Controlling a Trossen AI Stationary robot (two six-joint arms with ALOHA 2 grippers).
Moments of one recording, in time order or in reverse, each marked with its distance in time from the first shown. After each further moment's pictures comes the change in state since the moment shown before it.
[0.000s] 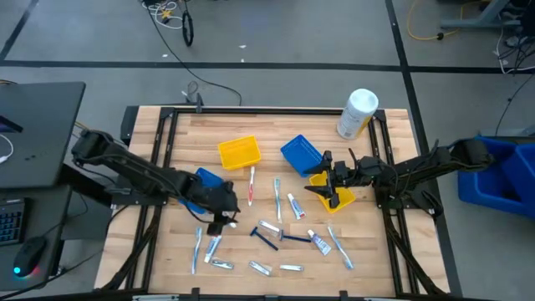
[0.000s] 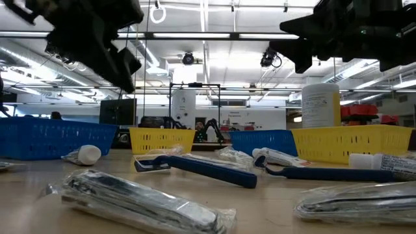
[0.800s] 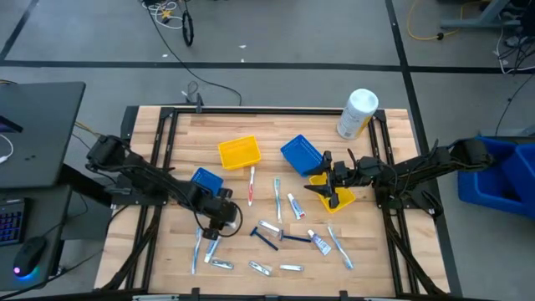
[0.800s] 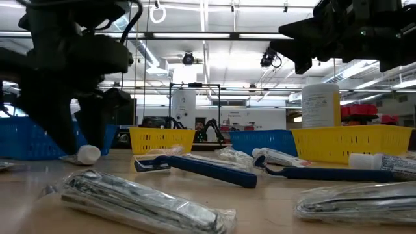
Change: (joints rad) left arm -0.045 0.198 0.000 -0.115 -0.021 0.125; right arm 0.000 0.001 0.000 -0.014 0.000 -0.008
